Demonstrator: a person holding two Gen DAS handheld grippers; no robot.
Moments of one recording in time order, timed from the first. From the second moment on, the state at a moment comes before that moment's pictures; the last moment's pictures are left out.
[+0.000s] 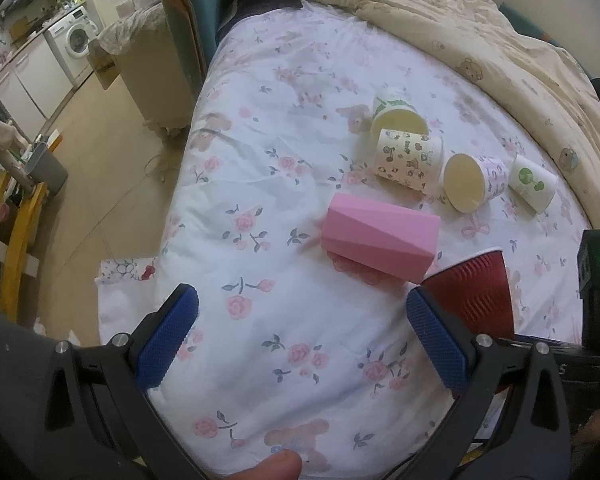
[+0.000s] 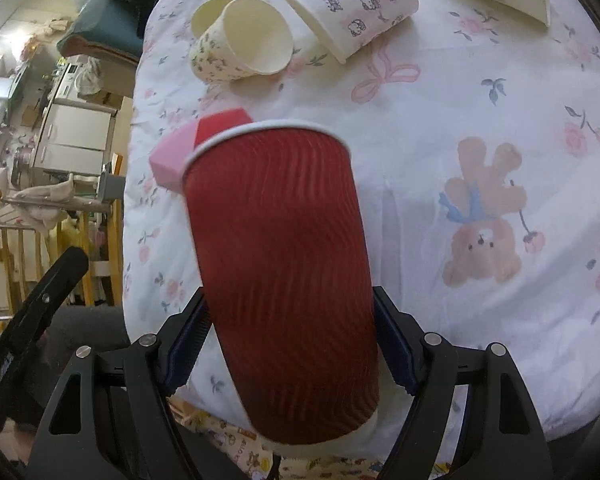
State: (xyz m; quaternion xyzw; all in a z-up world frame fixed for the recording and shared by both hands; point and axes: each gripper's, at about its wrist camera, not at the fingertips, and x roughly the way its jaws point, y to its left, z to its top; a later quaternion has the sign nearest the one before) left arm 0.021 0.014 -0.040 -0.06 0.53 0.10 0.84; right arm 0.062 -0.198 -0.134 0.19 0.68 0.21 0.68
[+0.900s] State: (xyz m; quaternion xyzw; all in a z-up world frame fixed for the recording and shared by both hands) left arm 0.020 0.007 -0.035 -0.07 0.52 0.08 0.85; right arm 0.046 -0.214 -0.085 0.14 0.66 0.20 0.71
